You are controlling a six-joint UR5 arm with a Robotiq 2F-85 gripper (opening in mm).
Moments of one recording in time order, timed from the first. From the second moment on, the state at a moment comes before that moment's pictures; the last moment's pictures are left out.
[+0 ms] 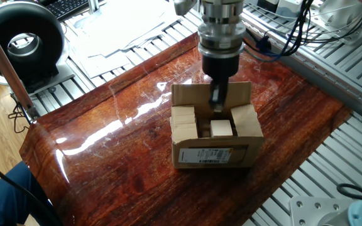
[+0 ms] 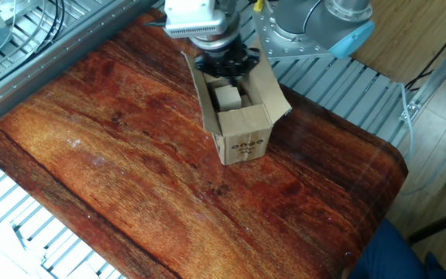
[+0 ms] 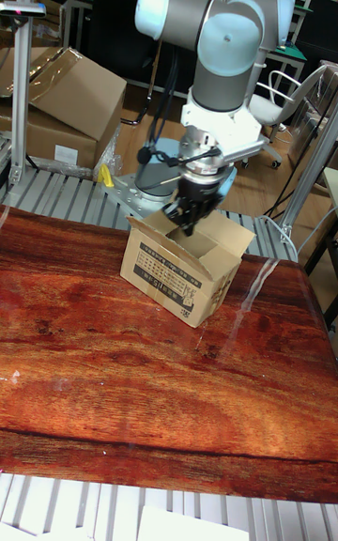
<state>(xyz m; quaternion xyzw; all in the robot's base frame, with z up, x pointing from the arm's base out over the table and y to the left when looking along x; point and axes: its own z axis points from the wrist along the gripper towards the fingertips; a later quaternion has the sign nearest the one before) 0.384 0.048 0.151 0.30 -0.94 -0.08 0.09</state>
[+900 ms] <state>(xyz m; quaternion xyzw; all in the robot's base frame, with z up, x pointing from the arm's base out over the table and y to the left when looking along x) 0.370 0.014 0.120 0.36 -0.93 -0.03 0.10</state>
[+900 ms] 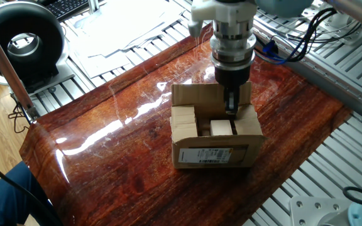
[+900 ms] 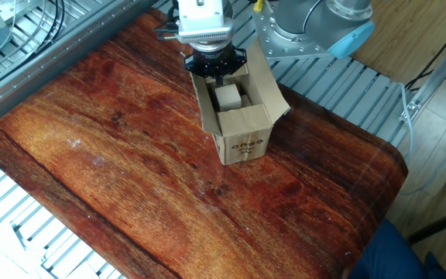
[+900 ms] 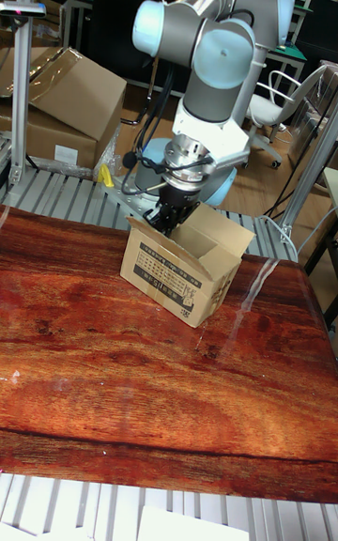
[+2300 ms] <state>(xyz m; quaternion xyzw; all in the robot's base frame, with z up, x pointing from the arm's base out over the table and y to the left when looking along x) 0.345 0.003 0.110 0.39 -0.91 -0.01 0.13</state>
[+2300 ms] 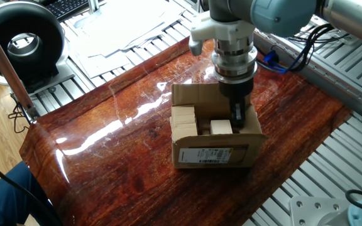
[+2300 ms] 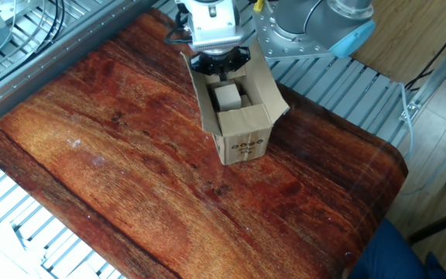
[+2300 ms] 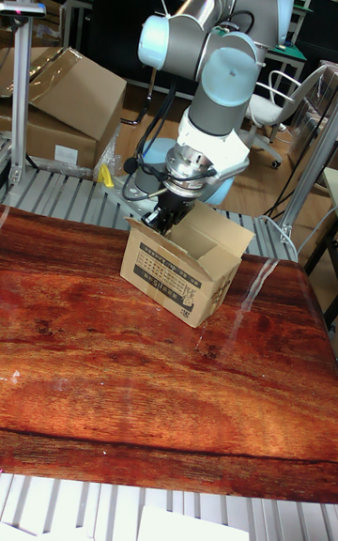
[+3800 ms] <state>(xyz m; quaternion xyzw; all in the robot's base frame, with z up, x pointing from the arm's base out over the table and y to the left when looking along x) 0.328 -0.010 0.156 0.41 -0.89 -0.05 0.18</state>
